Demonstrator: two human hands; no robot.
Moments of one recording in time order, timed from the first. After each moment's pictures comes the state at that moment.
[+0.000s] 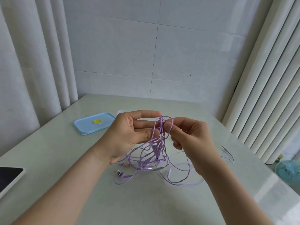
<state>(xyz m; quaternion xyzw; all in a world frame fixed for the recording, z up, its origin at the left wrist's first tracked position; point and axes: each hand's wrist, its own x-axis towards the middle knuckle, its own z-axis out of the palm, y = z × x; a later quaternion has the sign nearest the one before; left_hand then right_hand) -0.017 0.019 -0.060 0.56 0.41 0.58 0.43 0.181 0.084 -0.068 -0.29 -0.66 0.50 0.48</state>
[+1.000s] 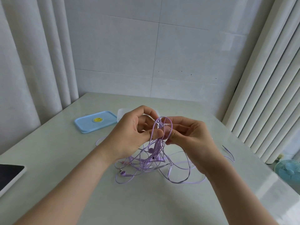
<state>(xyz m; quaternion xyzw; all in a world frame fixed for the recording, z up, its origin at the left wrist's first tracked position) -0.013 0.024 -0.065 0.61 0.45 0.57 0.32 0.184 0.081 -0.065 -0.24 -0.68 0.53 0.43</state>
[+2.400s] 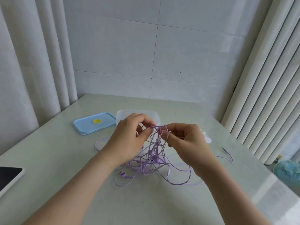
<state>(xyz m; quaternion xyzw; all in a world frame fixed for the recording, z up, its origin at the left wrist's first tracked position) -0.019 0.033 -0.082 0.65 0.57 0.49 0.09 0.182 0.081 -0.069 -0.33 -0.73 0.42 0.42</state>
